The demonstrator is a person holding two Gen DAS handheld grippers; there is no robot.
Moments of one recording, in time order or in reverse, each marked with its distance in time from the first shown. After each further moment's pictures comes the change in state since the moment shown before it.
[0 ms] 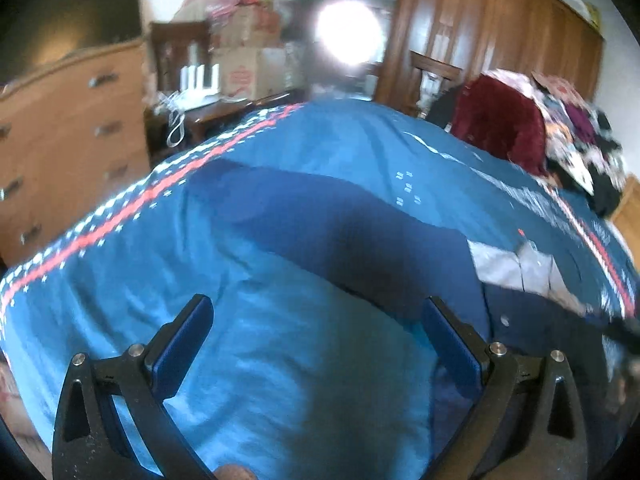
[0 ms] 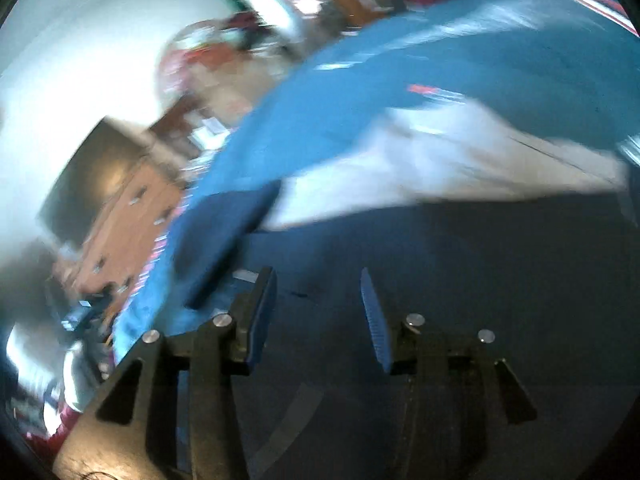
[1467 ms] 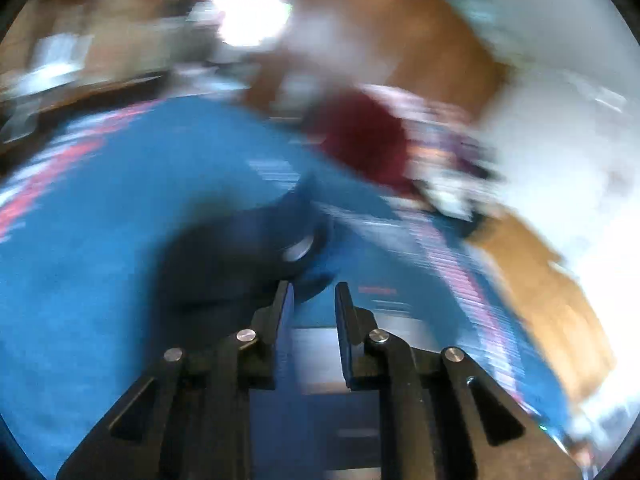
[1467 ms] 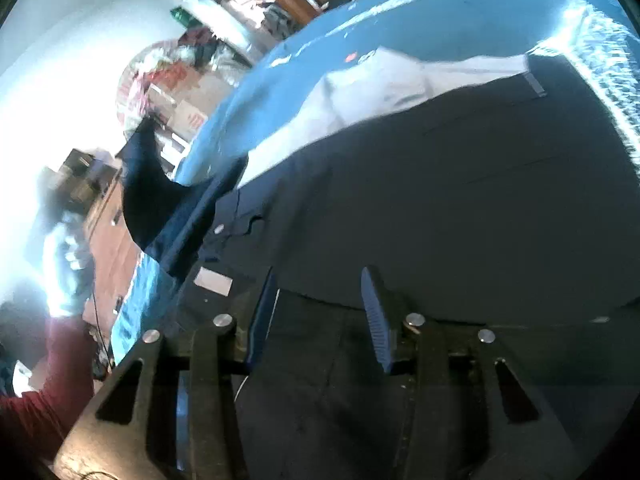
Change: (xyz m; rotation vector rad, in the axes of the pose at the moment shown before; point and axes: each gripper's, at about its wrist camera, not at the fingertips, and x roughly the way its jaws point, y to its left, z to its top) left arm 0.098 -0.140 0.138 0.016 0.067 -0.764; right arm -0.041 0.002 -0.067 0.124 -0.043 -0.032
